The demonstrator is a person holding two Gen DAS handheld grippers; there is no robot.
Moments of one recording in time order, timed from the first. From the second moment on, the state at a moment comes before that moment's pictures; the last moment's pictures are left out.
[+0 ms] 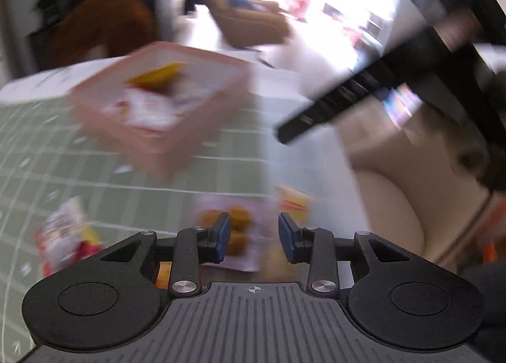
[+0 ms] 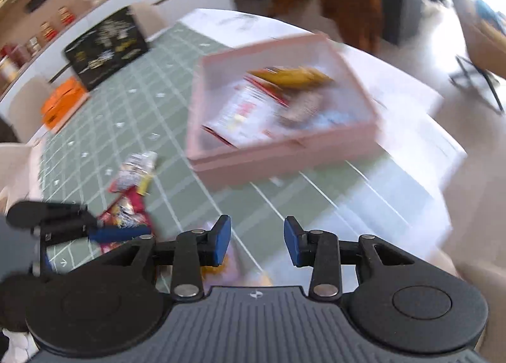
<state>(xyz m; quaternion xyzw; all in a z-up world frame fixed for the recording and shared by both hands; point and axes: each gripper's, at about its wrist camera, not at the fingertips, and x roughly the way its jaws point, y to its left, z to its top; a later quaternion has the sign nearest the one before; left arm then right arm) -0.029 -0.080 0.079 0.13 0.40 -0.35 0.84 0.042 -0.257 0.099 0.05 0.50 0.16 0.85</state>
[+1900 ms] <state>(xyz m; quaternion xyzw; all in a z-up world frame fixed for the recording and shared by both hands) -0.010 -0.080 0.058 -0.01 0.46 -0.03 0.89 0.024 -0.275 0.052 -0.05 0.44 0.24 0.86</state>
